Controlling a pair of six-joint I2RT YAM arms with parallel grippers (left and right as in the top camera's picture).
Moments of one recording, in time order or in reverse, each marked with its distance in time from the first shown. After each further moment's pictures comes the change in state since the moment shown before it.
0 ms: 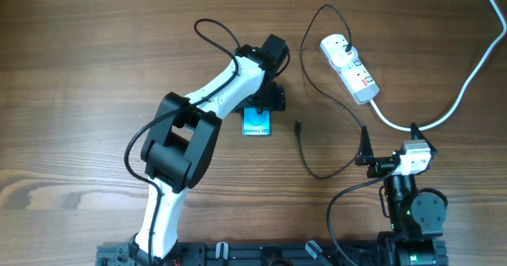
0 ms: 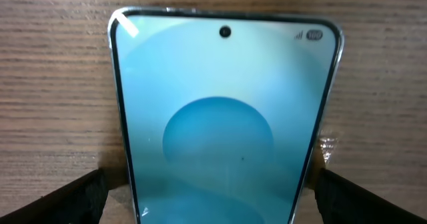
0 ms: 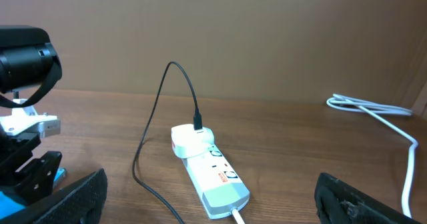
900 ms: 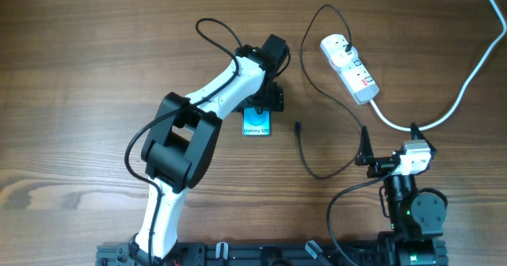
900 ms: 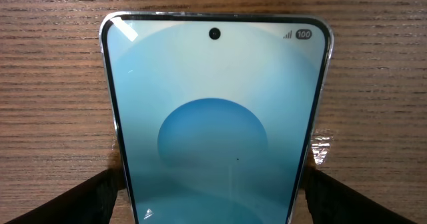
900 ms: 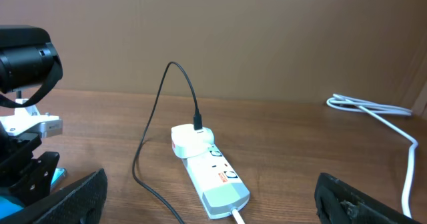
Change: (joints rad) left arm 0.000 0.001 0.000 0.010 -0.001 0.022; right arm 0.000 0.000 0.000 0.000 0.000 0.000
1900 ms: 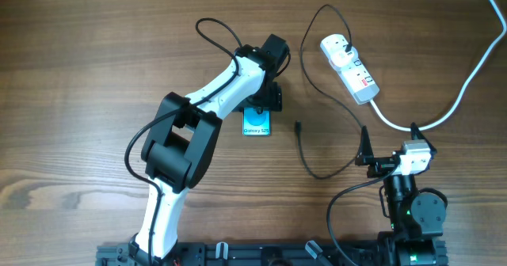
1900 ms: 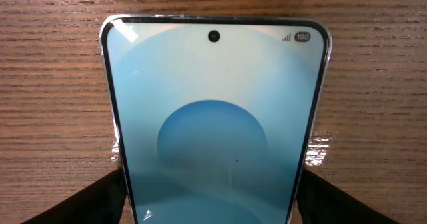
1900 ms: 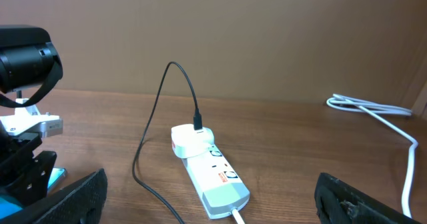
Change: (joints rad) left arm 0.000 0.000 0.000 0.003 0.000 0.000; right arm 0.000 0.000 0.000 0.000 0.000 0.000
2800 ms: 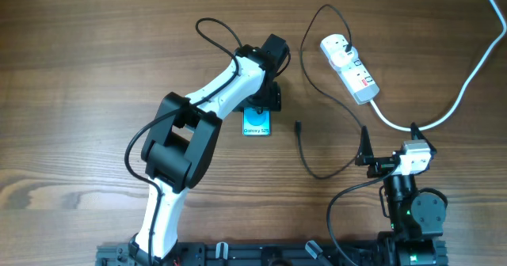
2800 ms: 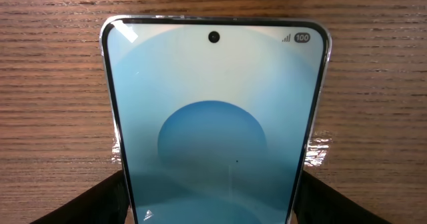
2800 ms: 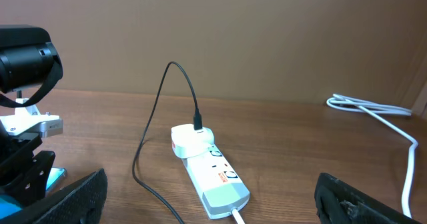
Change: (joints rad) left arm 0.000 0.000 0.000 0.001 0.000 0.000; right arm 0.000 0.000 0.000 0.000 0.000 0.000
